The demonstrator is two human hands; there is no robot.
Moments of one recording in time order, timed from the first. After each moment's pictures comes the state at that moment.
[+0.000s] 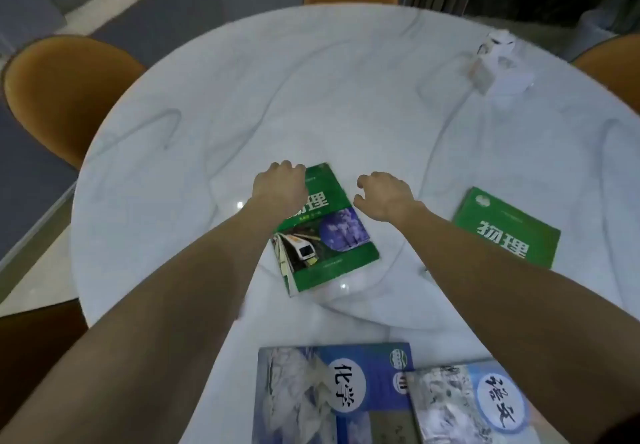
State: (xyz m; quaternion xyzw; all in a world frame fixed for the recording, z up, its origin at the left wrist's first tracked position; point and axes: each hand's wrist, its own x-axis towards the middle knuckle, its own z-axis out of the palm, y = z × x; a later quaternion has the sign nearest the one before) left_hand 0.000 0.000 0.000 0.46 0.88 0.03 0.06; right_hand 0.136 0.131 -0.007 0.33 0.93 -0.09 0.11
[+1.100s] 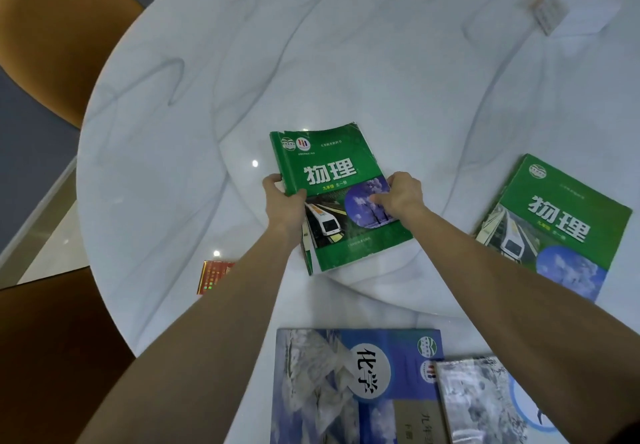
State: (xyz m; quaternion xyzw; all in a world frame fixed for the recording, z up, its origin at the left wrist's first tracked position) left_hand 0.017 -0.031 -0.082 -0.08 0.72 0.61 0.33; right_hand 0.123 0.122 -0.087 0.53 0.76 -0.36 0.06
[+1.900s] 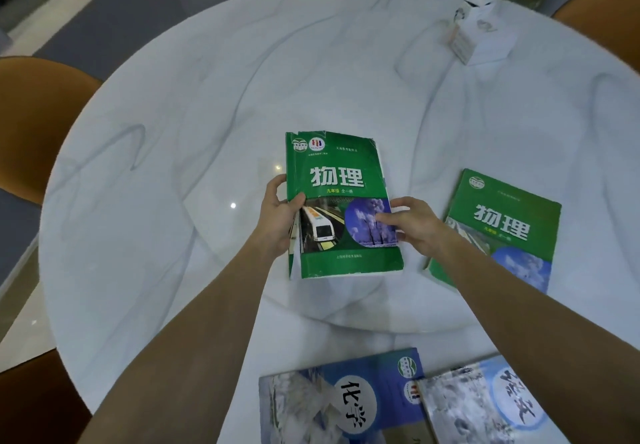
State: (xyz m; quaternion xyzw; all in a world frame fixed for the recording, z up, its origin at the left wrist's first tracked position) left_hand 0.015 0.022 -0.049 0.06 0.62 0.63 0.46; right_hand 0.200 0.154 -0.045 0.54 0.50 -0.66 -0.10
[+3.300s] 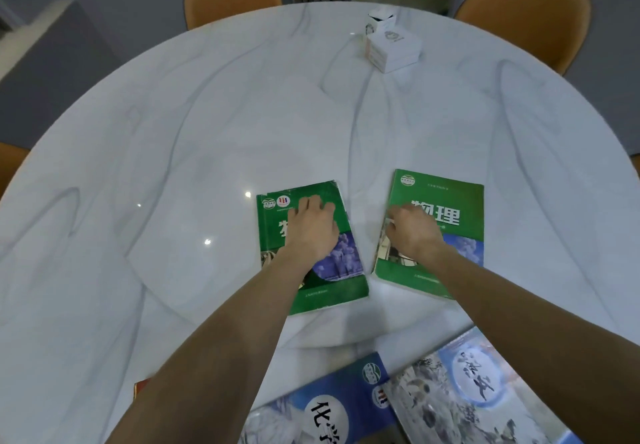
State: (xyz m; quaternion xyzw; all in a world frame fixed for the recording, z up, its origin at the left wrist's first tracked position) left_hand 0.118 0.114 -0.044 0.62 0.78 0.02 0.09; right_hand 0.291 0.187 -0.046 0.54 0.83 -0.16 0.03
